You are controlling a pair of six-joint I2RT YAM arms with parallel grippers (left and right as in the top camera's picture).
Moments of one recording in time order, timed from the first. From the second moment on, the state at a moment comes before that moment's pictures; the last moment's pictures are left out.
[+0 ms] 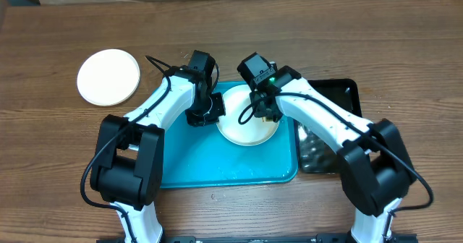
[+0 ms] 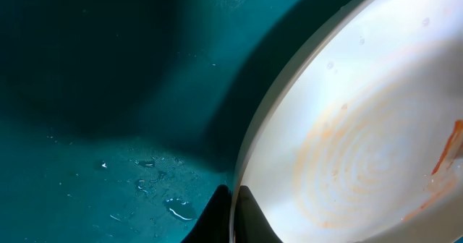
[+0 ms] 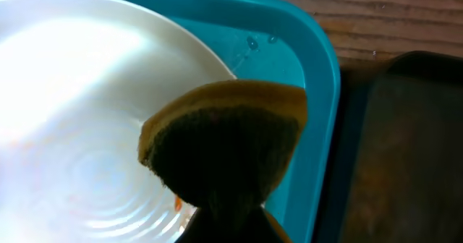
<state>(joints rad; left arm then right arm) -0.31 1.96 1.31 -0.83 0.24 -0.50 0.60 1.98 1.47 -0.87 0.25 0.40</state>
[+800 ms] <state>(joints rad) -0.30 1.97 1.31 -0.84 0.23 -0.50 0.58 2.11 1.51 -0.81 -0.09 0.49</state>
